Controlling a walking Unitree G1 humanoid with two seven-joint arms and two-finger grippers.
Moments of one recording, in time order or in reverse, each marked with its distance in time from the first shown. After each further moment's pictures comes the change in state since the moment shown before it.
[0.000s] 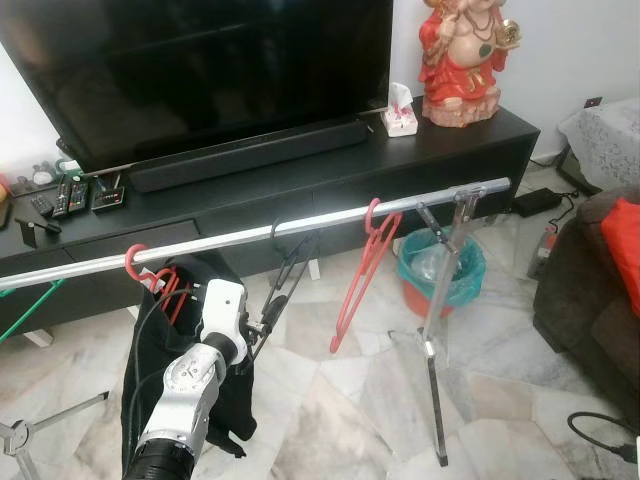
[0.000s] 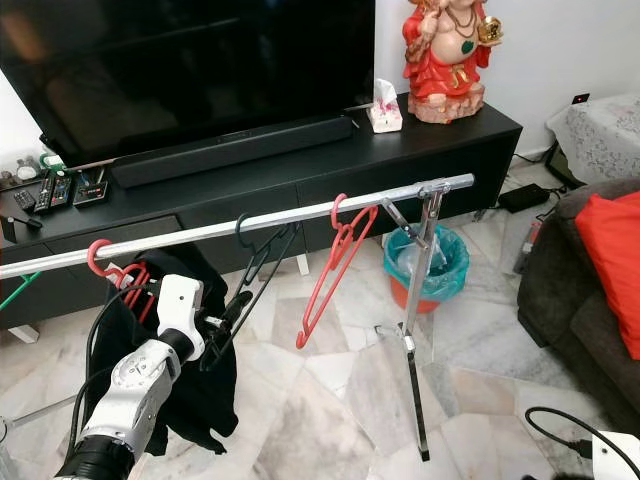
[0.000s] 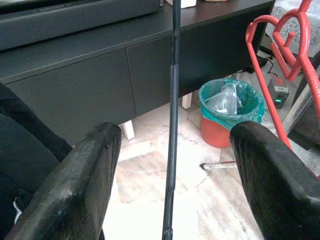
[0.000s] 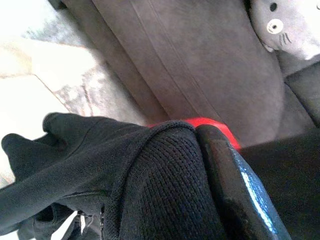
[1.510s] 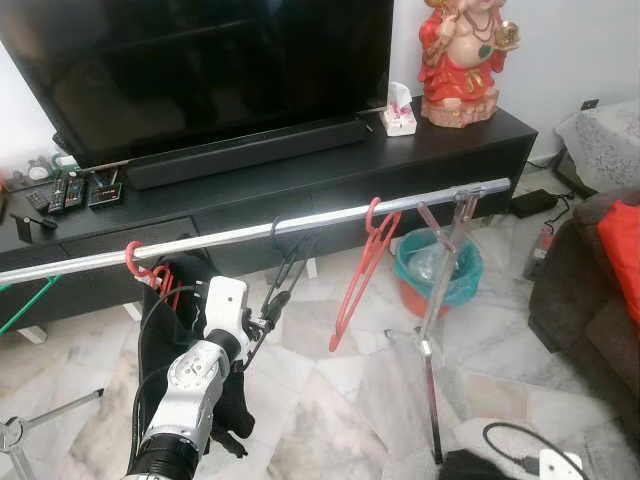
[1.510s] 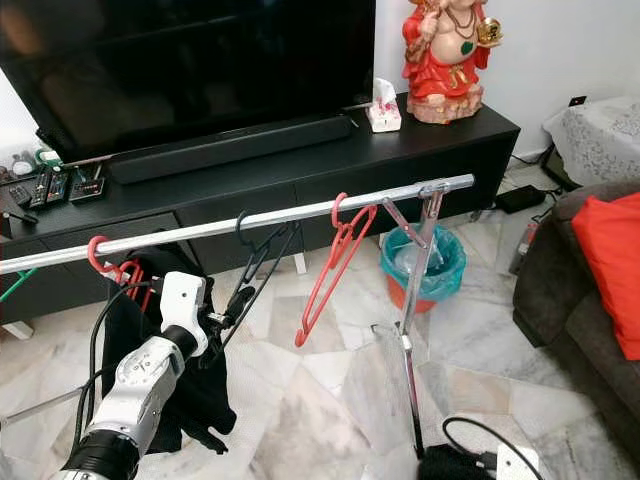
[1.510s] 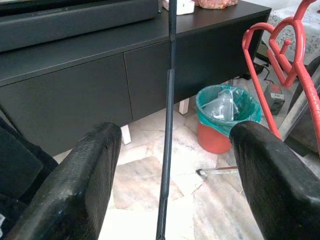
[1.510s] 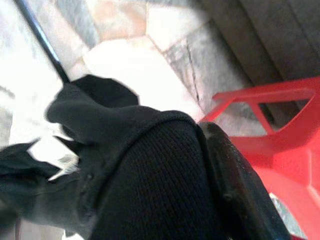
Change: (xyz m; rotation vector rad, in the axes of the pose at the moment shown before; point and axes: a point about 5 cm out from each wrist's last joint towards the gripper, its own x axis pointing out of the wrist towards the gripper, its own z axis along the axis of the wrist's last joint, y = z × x) left arm 0.005 -0.002 0.002 -0.004 -0.024 0.000; right arm -0.056 0.090 -0.033 0.075 0.109 0.368
